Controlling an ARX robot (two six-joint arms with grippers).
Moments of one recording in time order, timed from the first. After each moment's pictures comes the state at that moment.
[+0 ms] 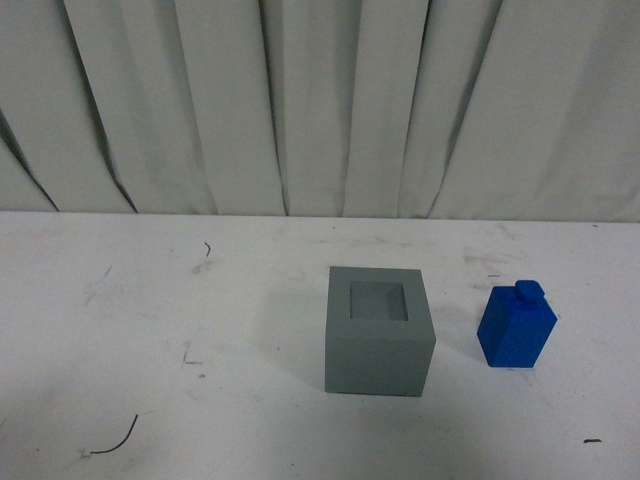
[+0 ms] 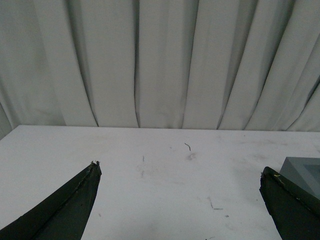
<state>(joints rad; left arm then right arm) 0.00 0.01 0.01 0.00 0.00 0.00 0.00 0.00 0.01 0.00 0.00 0.00</state>
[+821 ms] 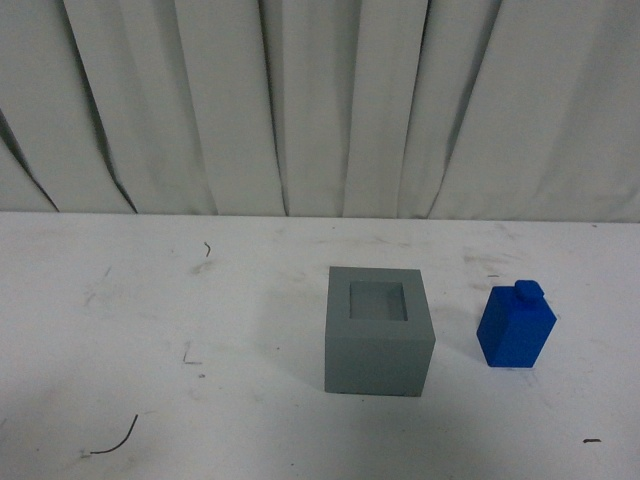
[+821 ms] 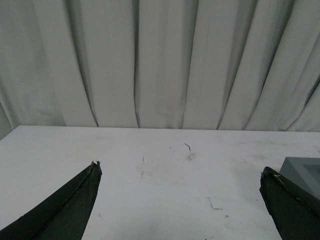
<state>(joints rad) 0.00 0.01 0.01 0.00 0.00 0.00 -0.08 0.12 0.02 0.16 -0.08 0.00</state>
